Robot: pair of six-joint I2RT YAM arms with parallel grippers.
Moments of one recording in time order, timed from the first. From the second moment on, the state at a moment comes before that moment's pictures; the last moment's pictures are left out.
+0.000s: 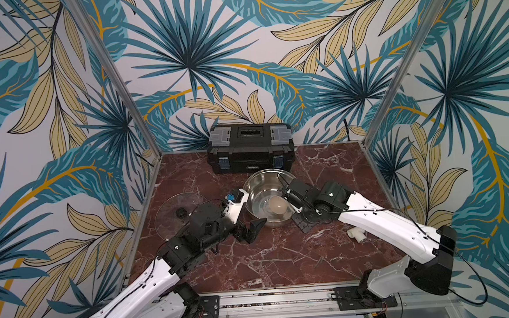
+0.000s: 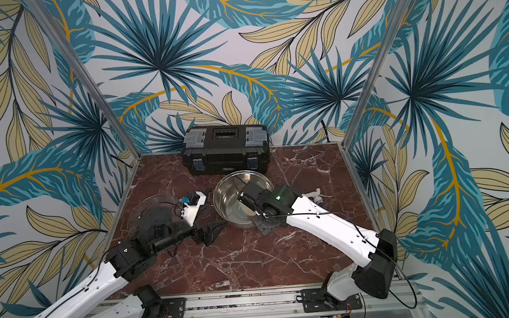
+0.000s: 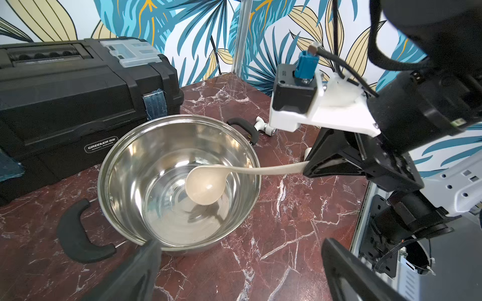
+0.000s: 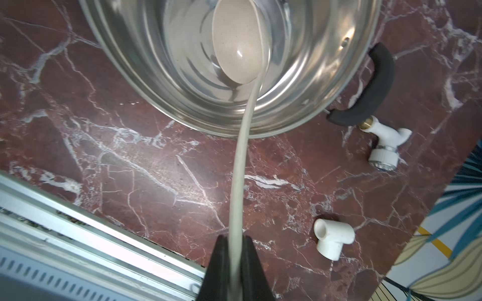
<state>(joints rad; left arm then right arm) -0.74 0.82 0.76 -0.27 0.17 -0.17 0.87 1.46 1.46 -1.32 0.30 0.27</state>
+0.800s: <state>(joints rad) -0.74 0.84 0.76 -0.26 0.17 -0.16 0.82 1.69 1.67 -1.22 0.22 0.22</state>
